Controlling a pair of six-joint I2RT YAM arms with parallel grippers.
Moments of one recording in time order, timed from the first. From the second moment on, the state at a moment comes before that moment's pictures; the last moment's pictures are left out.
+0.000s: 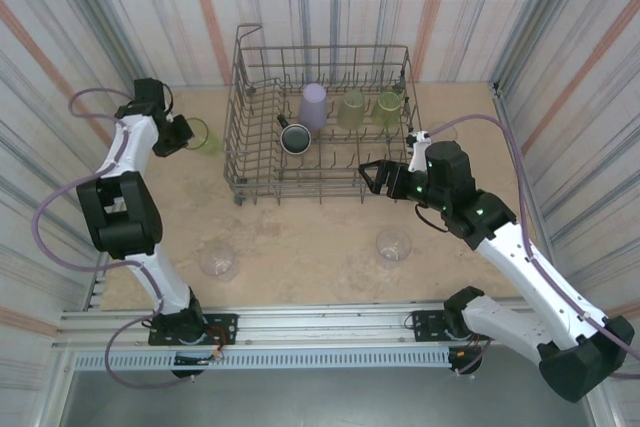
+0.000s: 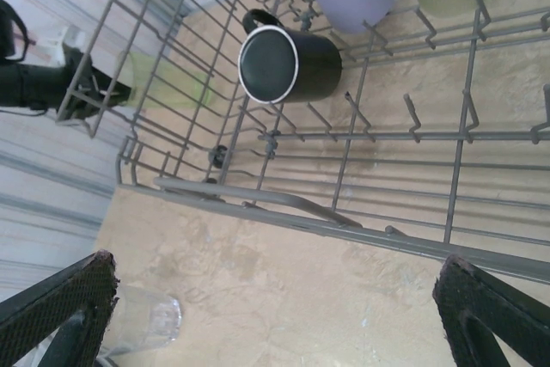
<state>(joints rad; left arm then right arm) 0.17 1.82 1.54 -0.81 0.08 -0.35 0.54 0.95 0.93 -0.47 -0.18 0.63</state>
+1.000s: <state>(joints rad) 0.44 1.49 1.10 -0.35 0.70 -0.62 0.70 1.26 1.15 -0.50 -0.16 0.65</state>
